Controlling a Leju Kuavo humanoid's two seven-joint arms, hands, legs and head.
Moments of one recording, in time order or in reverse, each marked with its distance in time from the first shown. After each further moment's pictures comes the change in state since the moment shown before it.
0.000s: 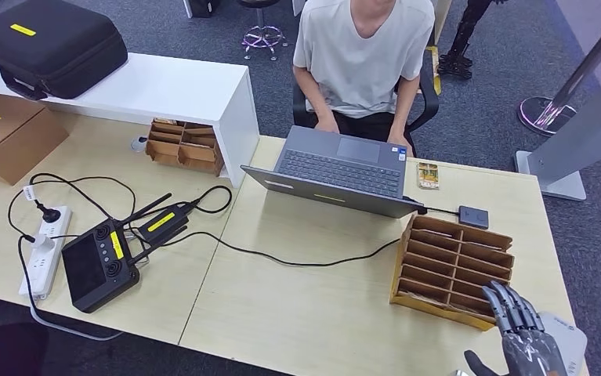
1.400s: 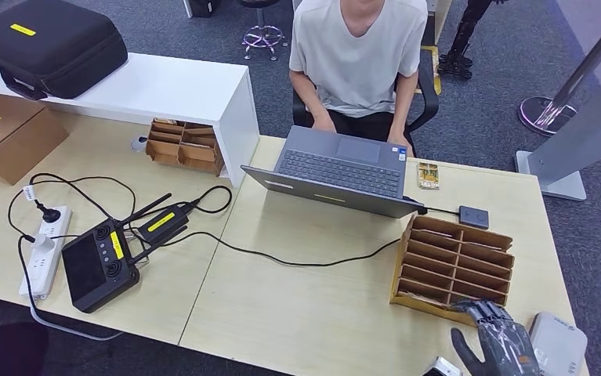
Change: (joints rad) left arm -0.001 0.001 0.000 0.000 0.000 -0.005 0.004; right arm -0.092 0.080 0.047 0.123 -0.018 0.038 -0.042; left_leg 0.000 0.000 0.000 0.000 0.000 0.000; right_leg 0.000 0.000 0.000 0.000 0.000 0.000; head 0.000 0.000
